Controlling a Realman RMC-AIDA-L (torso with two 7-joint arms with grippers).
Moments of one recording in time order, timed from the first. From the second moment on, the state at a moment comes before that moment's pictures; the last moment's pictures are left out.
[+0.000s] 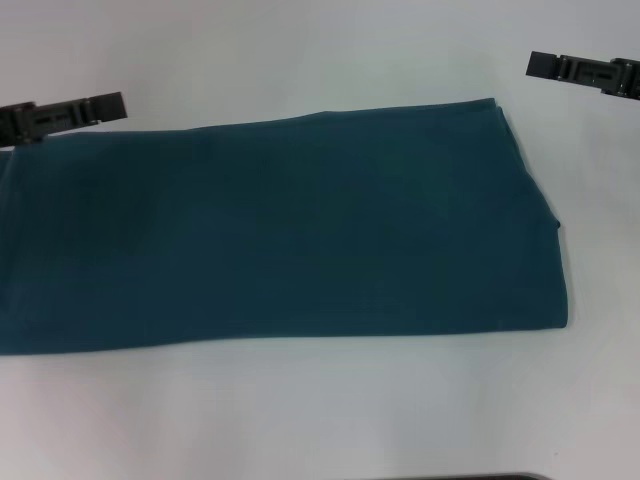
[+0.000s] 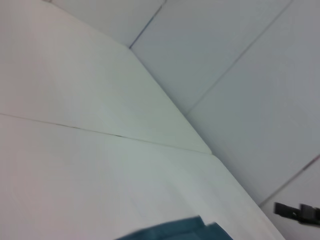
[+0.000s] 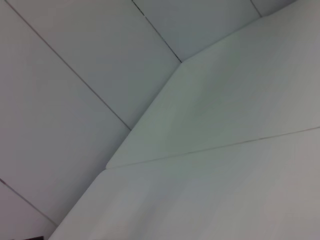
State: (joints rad) left arm -0.49 -2.03 -2.71 -0.83 -1.03 1.71 -2.00; right arm 0.50 1.98 2.66 0.66 -2.02 1.55 -1.23
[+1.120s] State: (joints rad) left arm -0.34 -2.05 -2.73 -0.80 -0.98 1.50 -1.99; right arm 0.50 1.99 2.66 0.65 -2.01 1.54 -1.26
